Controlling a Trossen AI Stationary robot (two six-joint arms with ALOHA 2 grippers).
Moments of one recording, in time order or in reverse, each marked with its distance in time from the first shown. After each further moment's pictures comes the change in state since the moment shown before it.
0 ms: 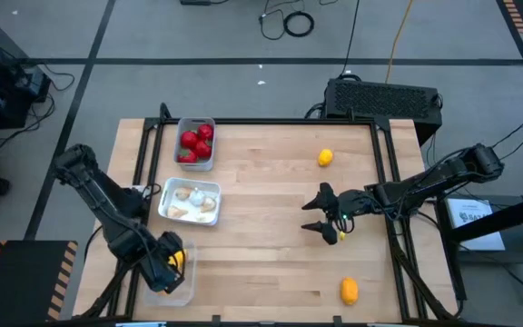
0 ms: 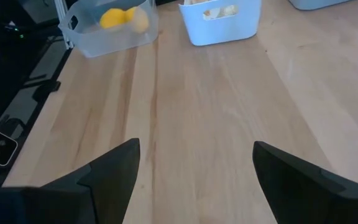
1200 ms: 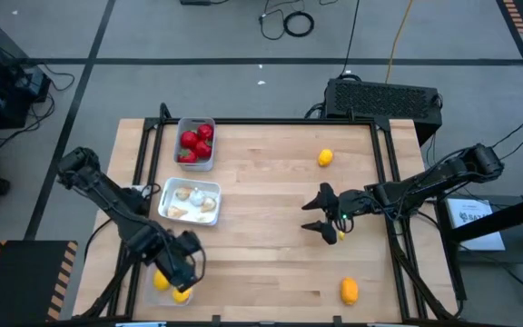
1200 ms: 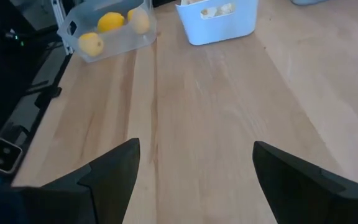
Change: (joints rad) left arm 0.109 0.050 0.001 0.128 -0.117 0.324; right arm 0.000 0.000 0.000 0.000 0.004 0.037
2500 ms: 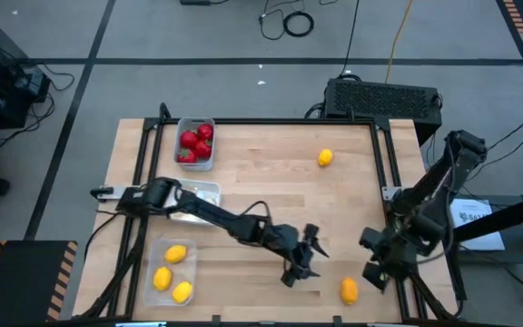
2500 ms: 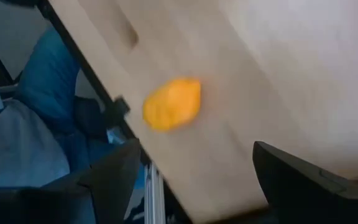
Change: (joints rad) left arm 0.448 0.787 0.508 1.221 0.117 1.648; right arm 0.710 0.000 0.436 -1.063 -0.081 1.205
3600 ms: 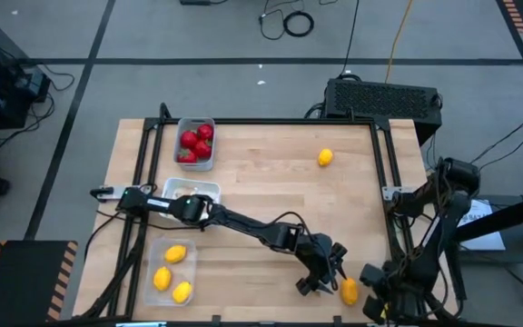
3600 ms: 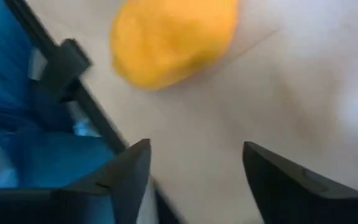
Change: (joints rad) left arm 0.025 0.448 0.691 -0.372 0.283 0.166; right arm 0.236 0.409 -0.002 0.279 0.030 0.218
